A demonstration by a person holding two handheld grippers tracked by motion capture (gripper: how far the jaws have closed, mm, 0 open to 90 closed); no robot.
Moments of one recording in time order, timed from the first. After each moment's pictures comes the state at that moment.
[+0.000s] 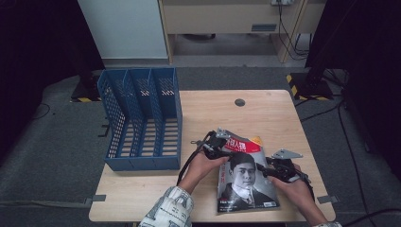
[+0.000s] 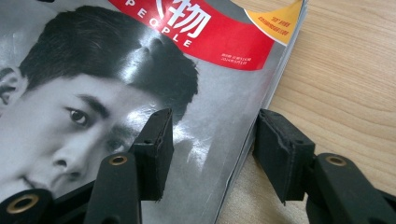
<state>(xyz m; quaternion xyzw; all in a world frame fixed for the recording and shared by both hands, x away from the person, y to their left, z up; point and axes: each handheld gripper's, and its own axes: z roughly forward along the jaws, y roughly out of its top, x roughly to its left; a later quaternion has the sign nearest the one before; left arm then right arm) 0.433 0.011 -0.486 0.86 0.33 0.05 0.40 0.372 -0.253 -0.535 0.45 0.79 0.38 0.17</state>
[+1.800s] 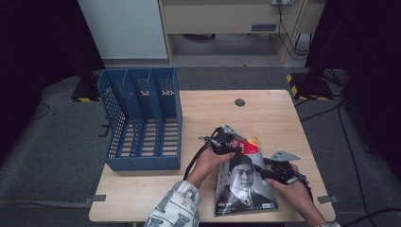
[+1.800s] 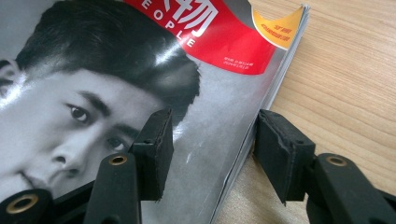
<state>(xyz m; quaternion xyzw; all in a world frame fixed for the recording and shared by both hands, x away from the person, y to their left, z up) 0.446 -0.011 -0.485 0.86 0.32 0.05 0.40 0.368 -0.246 -0.536 0.43 0.80 0.39 0.18</state>
